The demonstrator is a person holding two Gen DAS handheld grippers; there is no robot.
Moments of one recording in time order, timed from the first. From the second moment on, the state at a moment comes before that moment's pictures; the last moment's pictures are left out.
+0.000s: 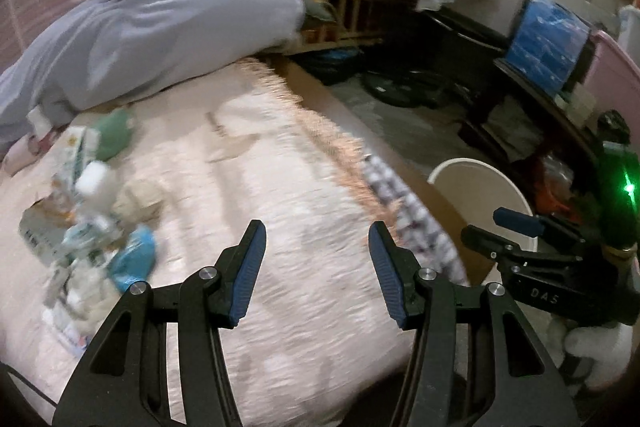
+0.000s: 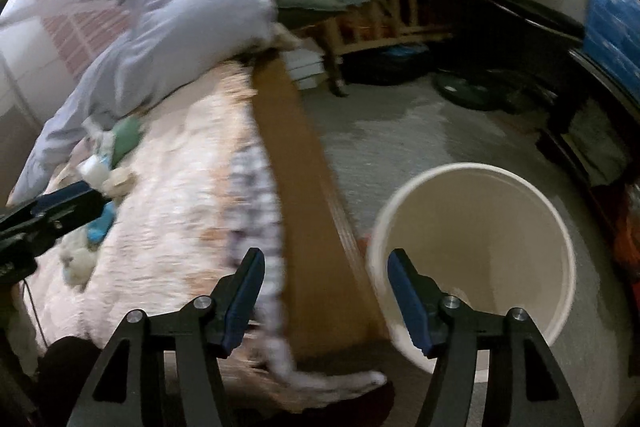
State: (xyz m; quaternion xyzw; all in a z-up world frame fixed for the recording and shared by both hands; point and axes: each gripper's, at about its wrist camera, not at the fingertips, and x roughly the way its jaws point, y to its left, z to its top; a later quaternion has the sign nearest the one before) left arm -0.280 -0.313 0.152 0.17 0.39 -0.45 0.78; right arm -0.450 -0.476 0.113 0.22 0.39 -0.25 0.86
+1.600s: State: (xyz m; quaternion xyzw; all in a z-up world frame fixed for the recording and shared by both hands) left arm -0.106 -0.104 0.103 0.03 0.49 -0.27 0.82; right arm -0.162 -0.351 0.079 0.16 0.47 -0.04 0.87
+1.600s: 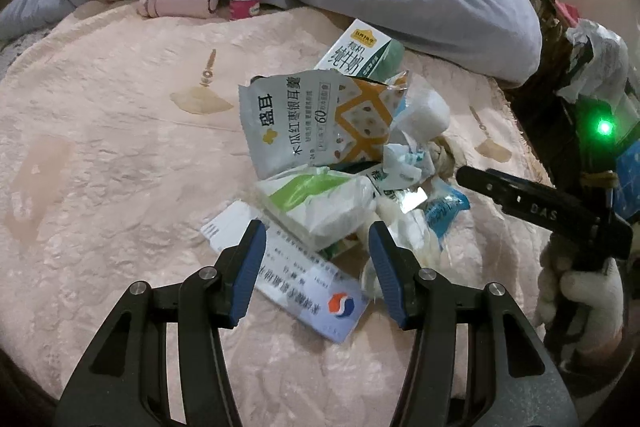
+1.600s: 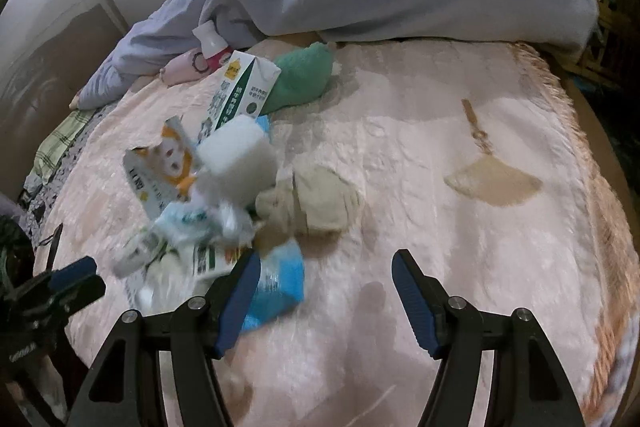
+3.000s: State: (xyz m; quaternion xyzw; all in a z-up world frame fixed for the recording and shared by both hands) left arm -0.126 -0.126 0.153 0.02 0.44 -0.36 0.82; right arm -0.221 -0.360 0.118 0.17 0.40 -0.01 0.90
